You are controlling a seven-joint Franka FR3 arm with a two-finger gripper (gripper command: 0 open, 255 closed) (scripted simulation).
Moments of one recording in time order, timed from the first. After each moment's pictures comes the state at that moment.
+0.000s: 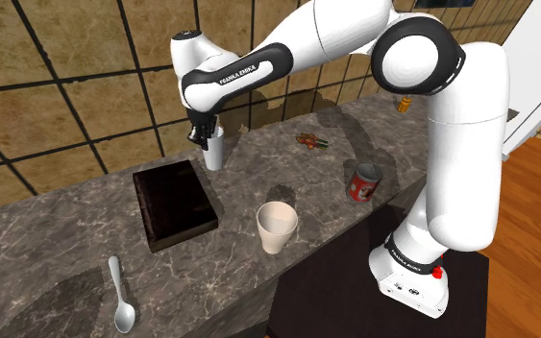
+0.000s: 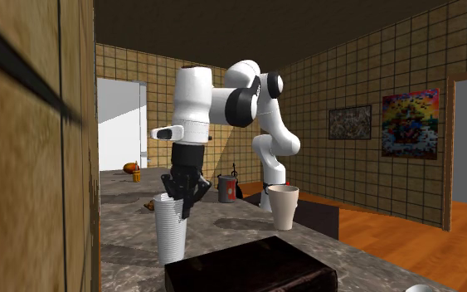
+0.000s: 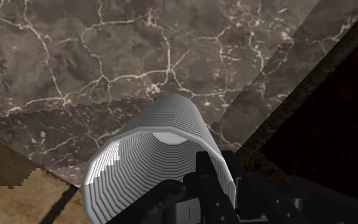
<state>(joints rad) 0.08 0.47 0.15 -1.64 -0.19 2.13 0.04</state>
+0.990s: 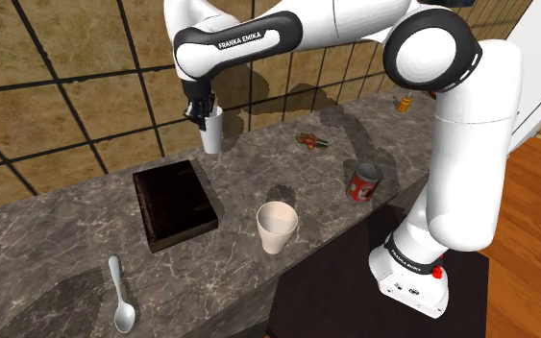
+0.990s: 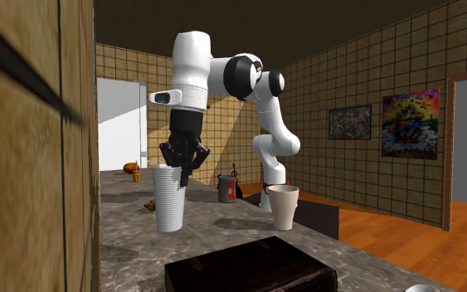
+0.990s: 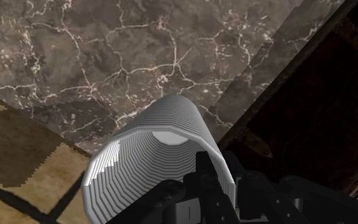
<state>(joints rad) 0.08 0.41 0.16 -1.53 -0.17 1.96 0.01</state>
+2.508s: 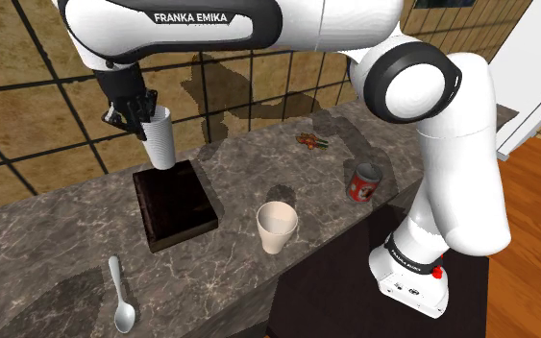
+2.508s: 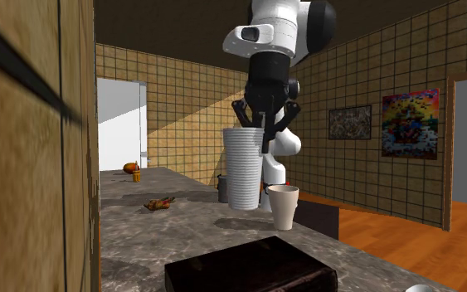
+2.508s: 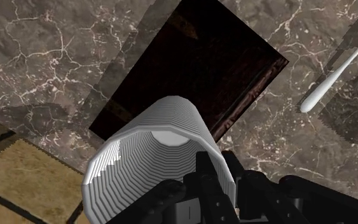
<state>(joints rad) 0.36 0.57 0.23 -1.07 -0.22 1.62 0.28</state>
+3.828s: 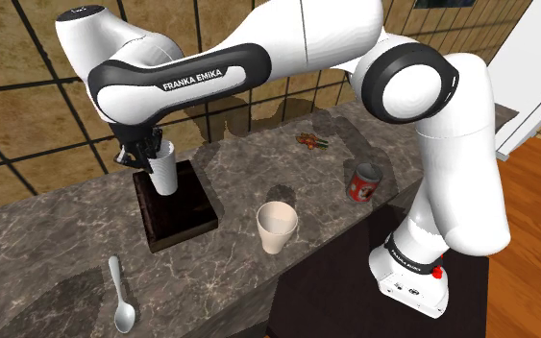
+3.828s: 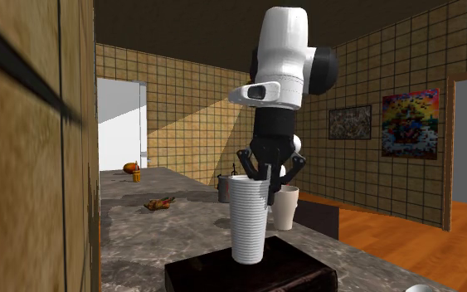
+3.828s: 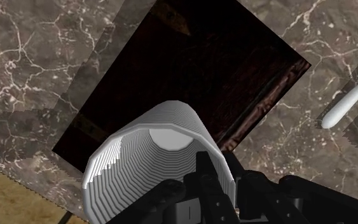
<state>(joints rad) 0.35 0.58 0.23 -1.30 -0.23 1.86 0.33</state>
